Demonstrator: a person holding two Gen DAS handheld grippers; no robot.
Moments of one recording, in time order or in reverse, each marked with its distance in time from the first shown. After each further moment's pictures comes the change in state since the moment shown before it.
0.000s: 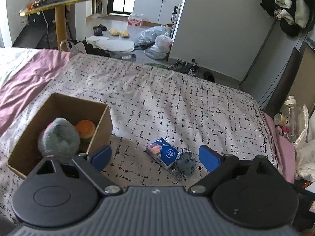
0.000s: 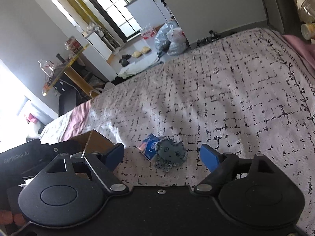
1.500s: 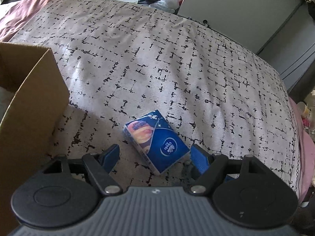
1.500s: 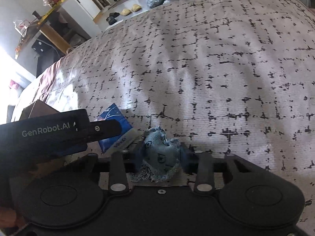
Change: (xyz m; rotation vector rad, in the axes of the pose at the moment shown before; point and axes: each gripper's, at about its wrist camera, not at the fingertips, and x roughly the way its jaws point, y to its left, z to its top) left arm 0.168 -0.007 -0.007 -0.086 0.256 -0.002; right arm 0.134 -0.022 -0.002 -0.056 0.246 -0.085
